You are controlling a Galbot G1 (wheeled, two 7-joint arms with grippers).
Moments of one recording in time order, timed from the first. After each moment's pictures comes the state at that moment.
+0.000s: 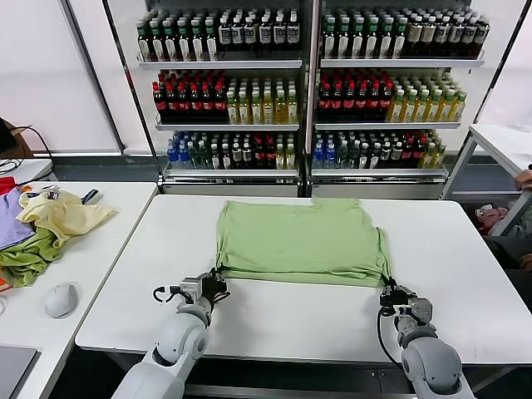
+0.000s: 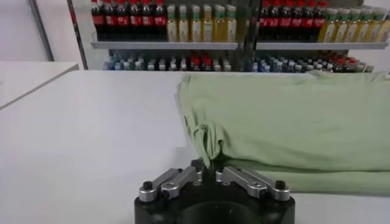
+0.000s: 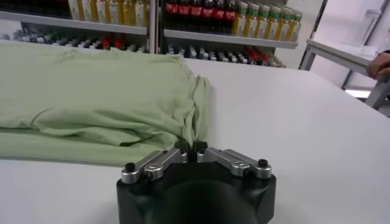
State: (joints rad) left arm 1.06 -1.25 -0.19 -1.75 -0.48 0.51 -0.33; right arm -1.31 1.21 0.56 1.85 0.29 -0.44 0.11
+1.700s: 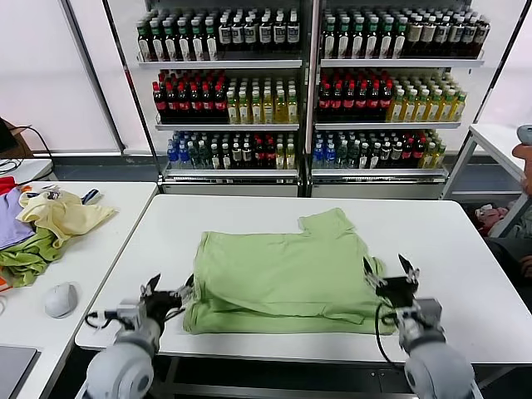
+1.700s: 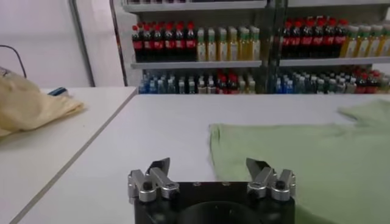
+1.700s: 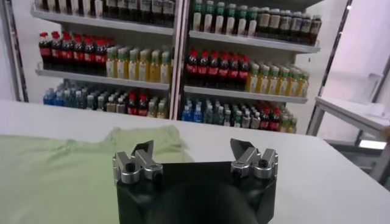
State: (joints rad) left arm 1.19 -1.11 -0.37 -1.98 -0.56 0.57 -0.36; right arm -1.09 1.19 0.43 1.88 0.32 -0.44 0.15
